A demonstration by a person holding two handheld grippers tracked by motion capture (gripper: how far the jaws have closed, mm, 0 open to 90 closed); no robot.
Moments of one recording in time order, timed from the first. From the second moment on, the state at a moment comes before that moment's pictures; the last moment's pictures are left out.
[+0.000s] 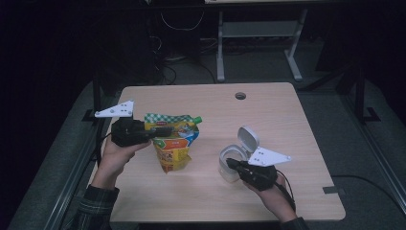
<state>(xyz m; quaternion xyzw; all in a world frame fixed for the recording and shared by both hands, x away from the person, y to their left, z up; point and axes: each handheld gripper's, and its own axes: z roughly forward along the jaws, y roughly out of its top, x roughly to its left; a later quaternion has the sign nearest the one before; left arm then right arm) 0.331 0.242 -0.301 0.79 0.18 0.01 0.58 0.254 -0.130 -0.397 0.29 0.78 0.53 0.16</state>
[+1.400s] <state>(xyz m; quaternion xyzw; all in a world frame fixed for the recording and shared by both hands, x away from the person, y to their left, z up) 0.325 0.213 -0.296 0.80 0.17 -0.03 0.58 0.276 -0.019 -0.417 0.30 0.77 0.54 0.19</state>
